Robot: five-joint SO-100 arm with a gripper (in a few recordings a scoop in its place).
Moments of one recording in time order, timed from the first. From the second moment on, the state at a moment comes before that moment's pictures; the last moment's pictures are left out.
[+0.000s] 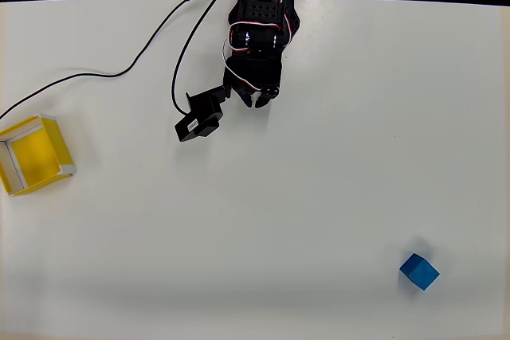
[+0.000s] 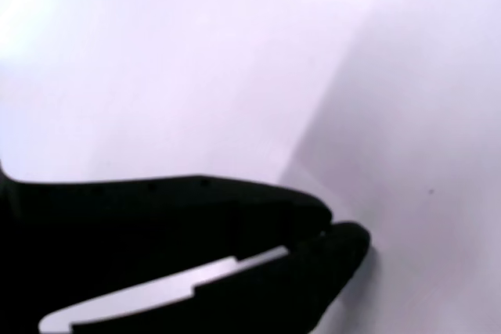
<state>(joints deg) -0.7 190.0 178.7 76.8 -88.1</state>
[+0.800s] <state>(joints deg) -1.4 178.3 177.6 53.6 -87.2</state>
